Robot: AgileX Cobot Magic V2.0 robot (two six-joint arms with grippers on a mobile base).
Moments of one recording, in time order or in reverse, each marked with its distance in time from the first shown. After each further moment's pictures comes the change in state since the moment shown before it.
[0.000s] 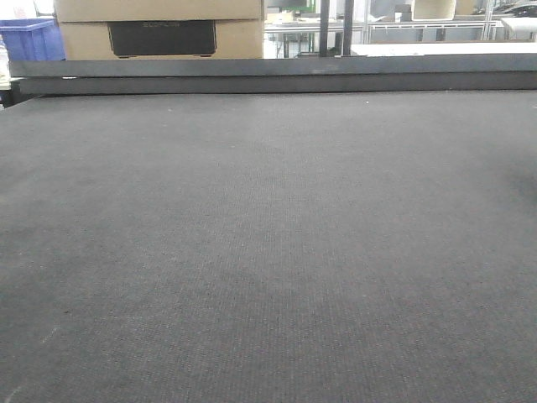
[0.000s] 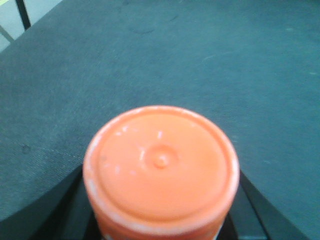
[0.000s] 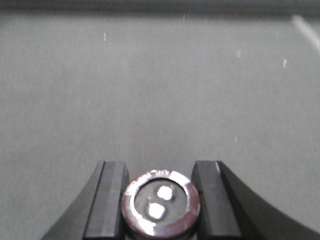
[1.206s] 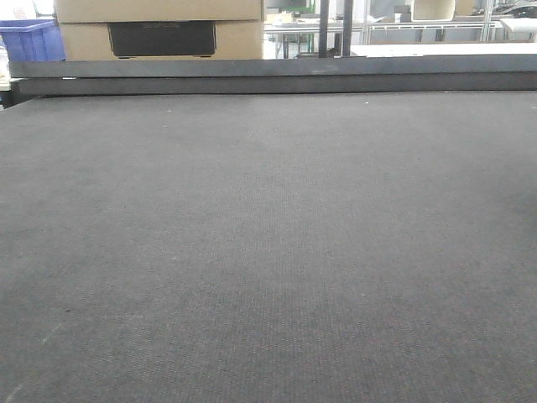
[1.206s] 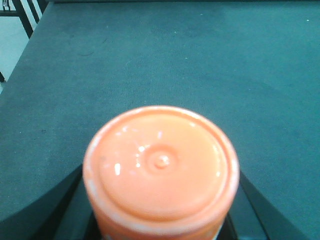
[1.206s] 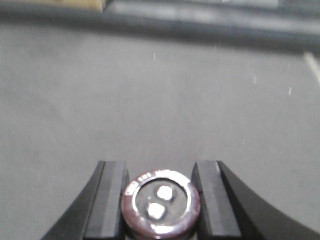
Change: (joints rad) left arm -0.164 -0.789 -0.173 0.115 0.998 0.000; right arm 0.107 -0.492 -0.142 0.020 0.510 -0.034
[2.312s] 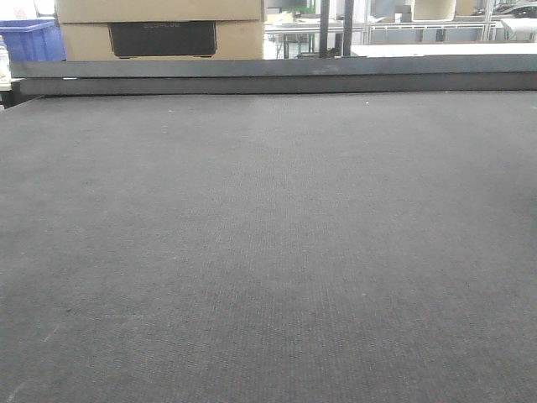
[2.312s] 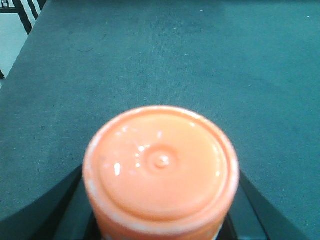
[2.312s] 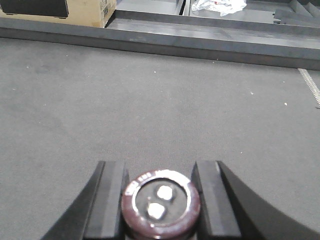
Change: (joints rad) left arm 0.000 0.000 0.000 0.000 0.010 0.000; right arm 0.000 -0.006 -0.033 0.004 0.022 0.000
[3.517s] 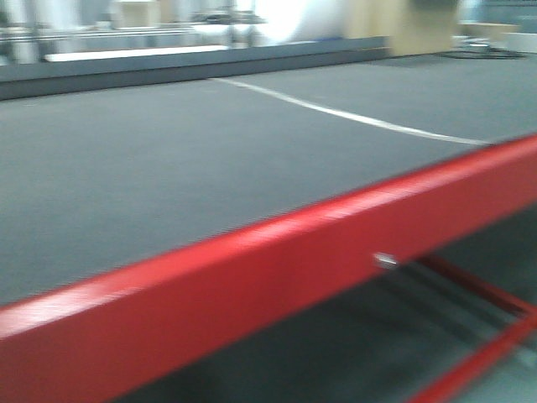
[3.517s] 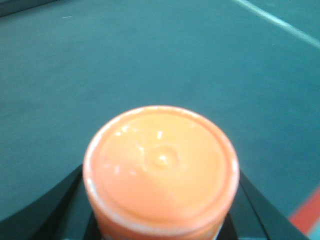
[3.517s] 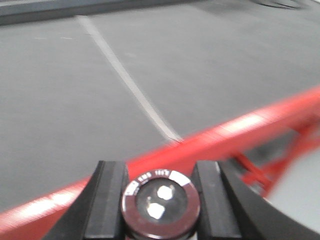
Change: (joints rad) left arm 0.000 -0.006 0.000 0.003 0.000 0.000; right arm 0.001 0.002 0.000 0.001 0.000 0.000
